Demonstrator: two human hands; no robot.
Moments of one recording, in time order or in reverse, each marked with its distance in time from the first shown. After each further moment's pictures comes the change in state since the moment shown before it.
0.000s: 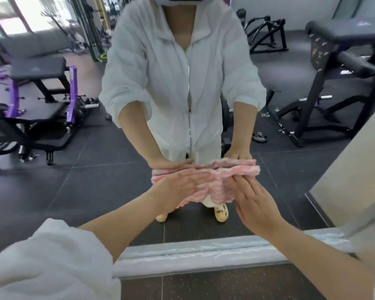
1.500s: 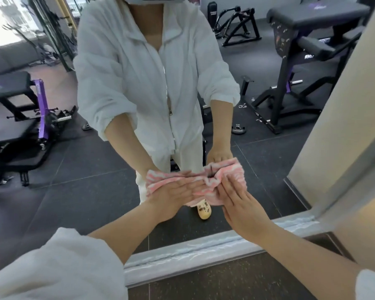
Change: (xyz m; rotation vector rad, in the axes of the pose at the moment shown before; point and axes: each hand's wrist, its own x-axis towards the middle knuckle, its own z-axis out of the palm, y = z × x) left_hand 0.110 0.041 -0.073 -0.049 0.064 0.081; right_hand -0.080 0.095 0.016 -0.080 -0.046 0.006
